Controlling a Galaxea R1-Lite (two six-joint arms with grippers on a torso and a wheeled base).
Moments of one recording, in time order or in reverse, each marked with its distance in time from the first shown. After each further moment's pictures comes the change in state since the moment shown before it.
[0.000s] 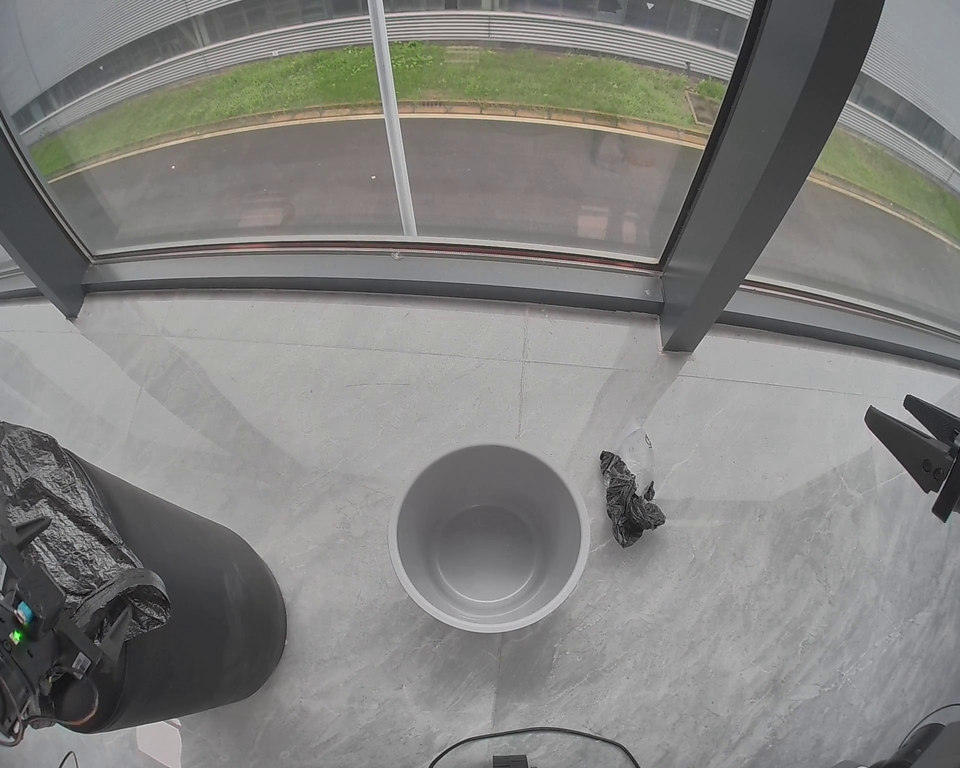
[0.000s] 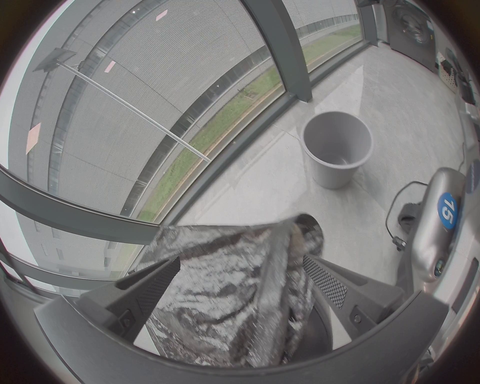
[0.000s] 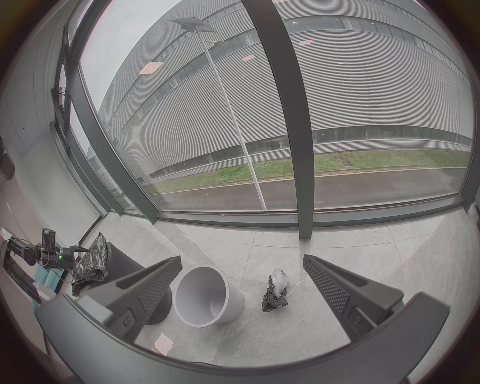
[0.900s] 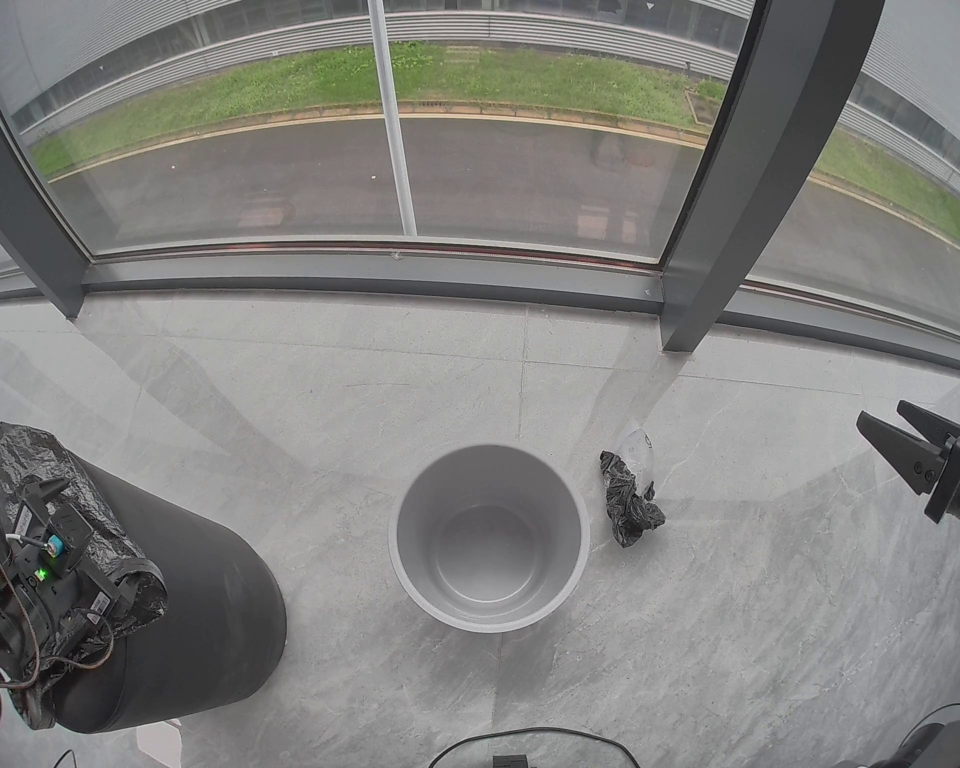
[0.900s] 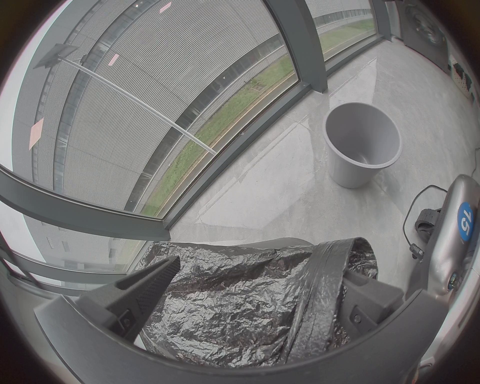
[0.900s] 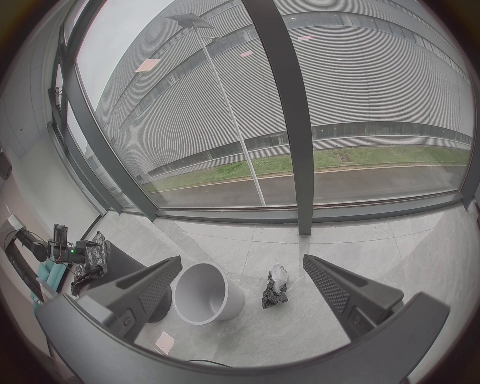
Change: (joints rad) left arm 0.063 0.284 -0.028 -0.250 0.010 0.001; right arm -0.001 0.023 0.003 0.000 0.000 0.005
